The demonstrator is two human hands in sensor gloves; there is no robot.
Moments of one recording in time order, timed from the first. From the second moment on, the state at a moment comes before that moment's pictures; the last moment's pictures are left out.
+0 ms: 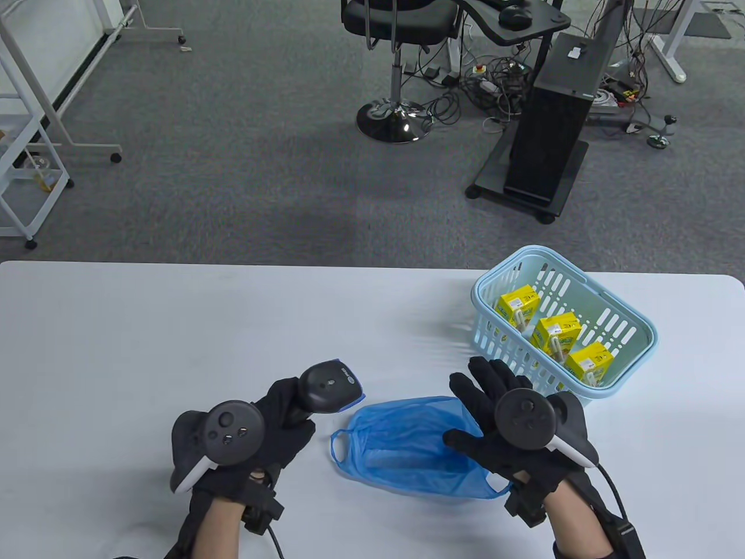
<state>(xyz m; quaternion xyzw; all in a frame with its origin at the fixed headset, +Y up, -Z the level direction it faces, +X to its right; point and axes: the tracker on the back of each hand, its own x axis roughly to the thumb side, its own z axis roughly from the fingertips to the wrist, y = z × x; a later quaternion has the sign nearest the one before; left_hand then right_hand) -0.177 -0.630 -0.266 0.05 -0.14 0.26 0.96 0.181 -0.645 -0.288 0.19 0.02 0.97 0.17</state>
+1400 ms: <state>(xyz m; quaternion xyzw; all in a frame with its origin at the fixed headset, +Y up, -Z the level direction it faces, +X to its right) -0.162 -0.604 -0.266 -0.02 -0.25 0.25 0.94 0.207 -0.557 -0.286 0.09 -0.07 0.99 0.01</state>
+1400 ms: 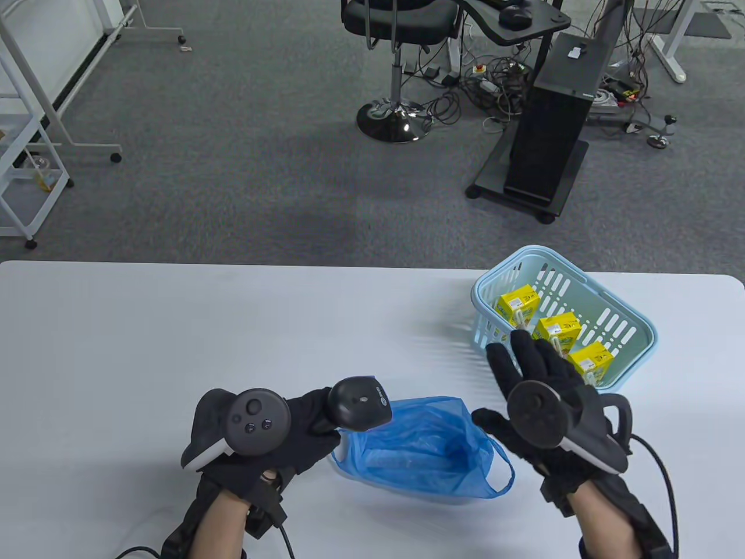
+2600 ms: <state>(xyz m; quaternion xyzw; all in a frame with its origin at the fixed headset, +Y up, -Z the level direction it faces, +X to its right) -0.181 -0.602 -0.267 -0.02 -0.22 0.27 0.94 0.301 -0.675 -0.527 -0.16 0.31 0.93 -0.03</state>
